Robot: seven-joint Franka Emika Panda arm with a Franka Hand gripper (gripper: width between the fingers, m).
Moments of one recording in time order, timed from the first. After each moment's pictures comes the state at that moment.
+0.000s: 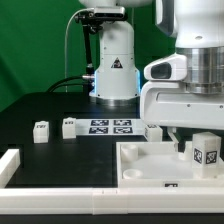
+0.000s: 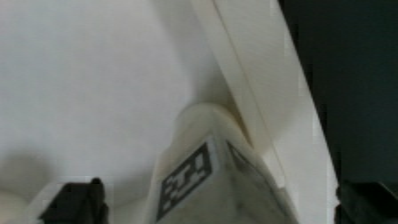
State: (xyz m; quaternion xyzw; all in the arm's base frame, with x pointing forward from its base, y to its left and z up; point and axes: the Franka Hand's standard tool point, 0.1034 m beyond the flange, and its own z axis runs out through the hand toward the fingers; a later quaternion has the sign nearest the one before) arm 0.607 0.122 0.062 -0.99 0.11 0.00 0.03
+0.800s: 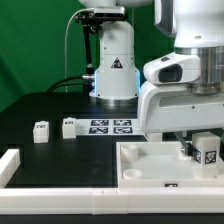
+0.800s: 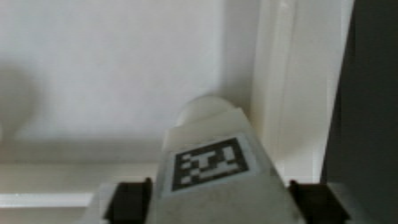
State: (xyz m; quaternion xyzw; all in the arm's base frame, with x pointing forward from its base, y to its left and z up) arm 0.608 0.119 0.061 -1.00 -0.01 -0.01 0.03
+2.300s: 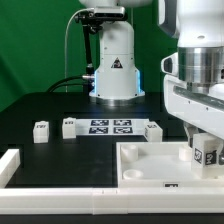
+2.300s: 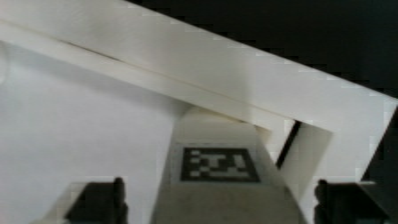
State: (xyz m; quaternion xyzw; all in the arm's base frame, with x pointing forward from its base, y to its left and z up) arm 0.610 0.125 0.061 -0.85 0.52 0.00 0.03
